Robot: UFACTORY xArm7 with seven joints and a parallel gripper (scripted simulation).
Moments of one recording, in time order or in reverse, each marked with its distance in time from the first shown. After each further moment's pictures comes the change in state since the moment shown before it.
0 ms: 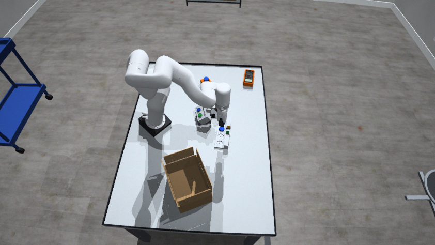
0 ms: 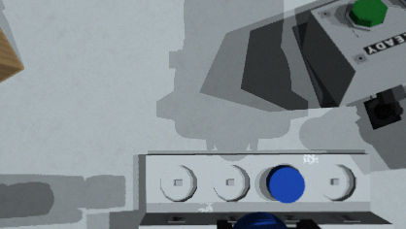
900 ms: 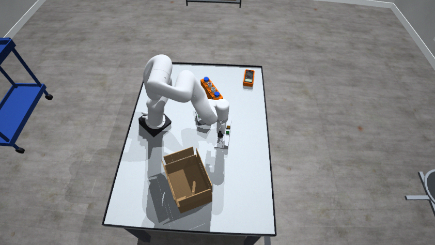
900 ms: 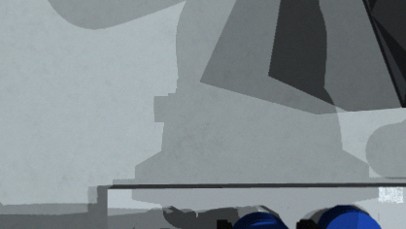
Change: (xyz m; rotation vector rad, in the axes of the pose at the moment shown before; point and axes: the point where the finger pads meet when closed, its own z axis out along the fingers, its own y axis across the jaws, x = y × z) arm 0.003 0.000 0.121 -0.005 0.008 0.000
